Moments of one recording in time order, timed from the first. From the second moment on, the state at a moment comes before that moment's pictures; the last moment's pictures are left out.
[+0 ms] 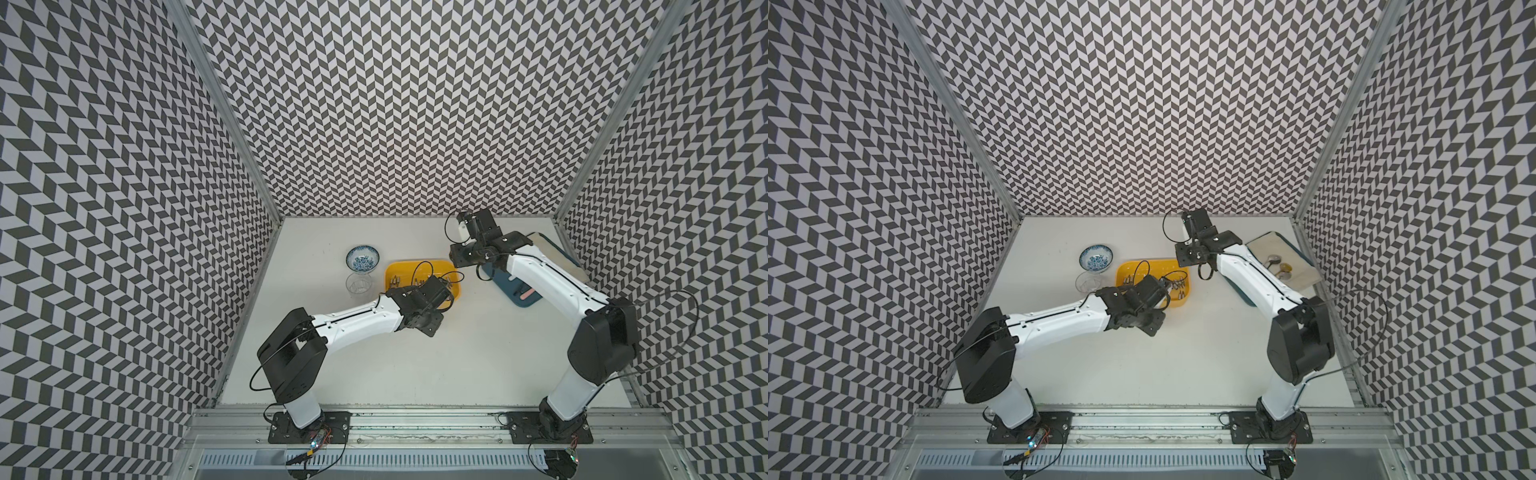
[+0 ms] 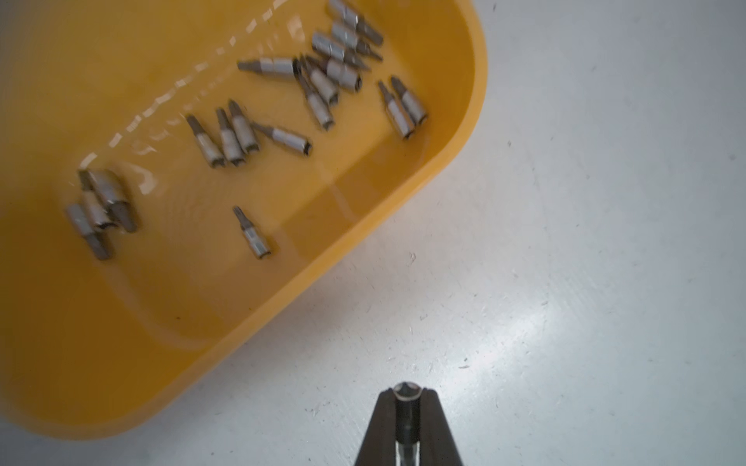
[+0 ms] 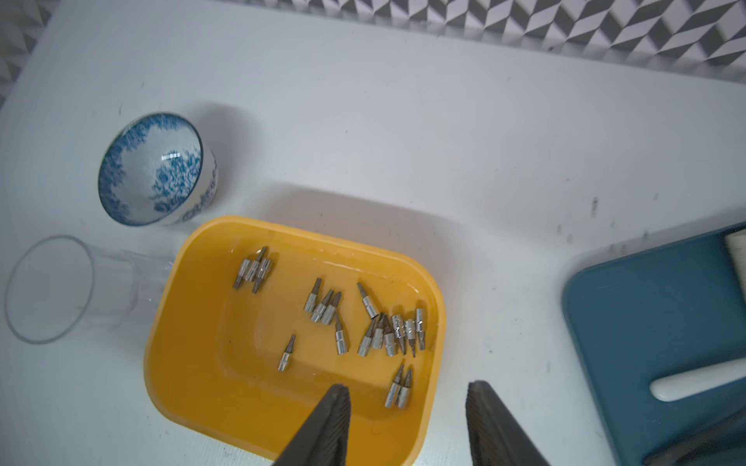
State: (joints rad) left arm -0.94 1.69 1.26 -0.63 -0.14 -0.28; right arm 0.43 1.70 1.53 -0.70 0.04 0.21
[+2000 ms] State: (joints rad) left arm -0.58 2.15 1.58 -0.58 -0.02 -0.09; right arm 0.32 1.45 1.38 -0.68 0.03 0.25
